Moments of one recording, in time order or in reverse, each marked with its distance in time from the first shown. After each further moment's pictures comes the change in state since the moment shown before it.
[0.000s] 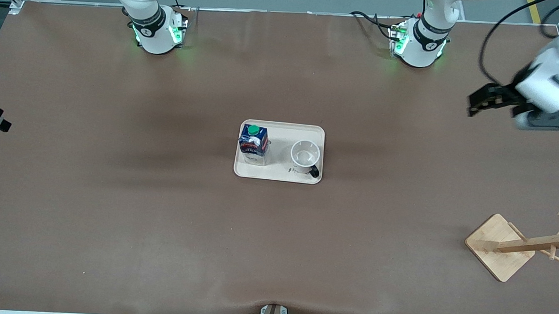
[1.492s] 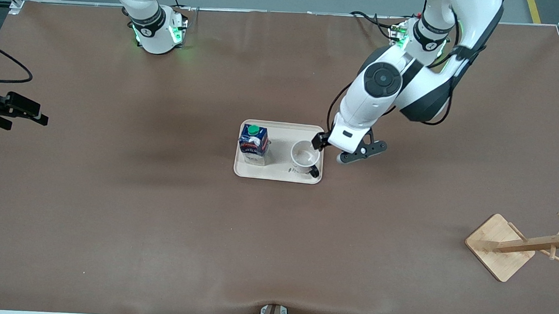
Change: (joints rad) left arm -0.153 0.374 -0.312 -0.276 0.158 0.740 -0.860; right arm 0.023 -0.002 -0.004 -0.107 0.071 -0.006 -0.108
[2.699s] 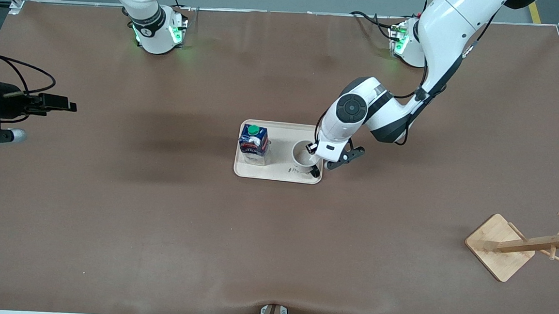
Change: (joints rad) left arm -0.042 0.201 0.002 -0.045 0.097 0.123 -0.205; right arm 0.028 0.079 0.000 0.004 0.002 -0.257 0.089
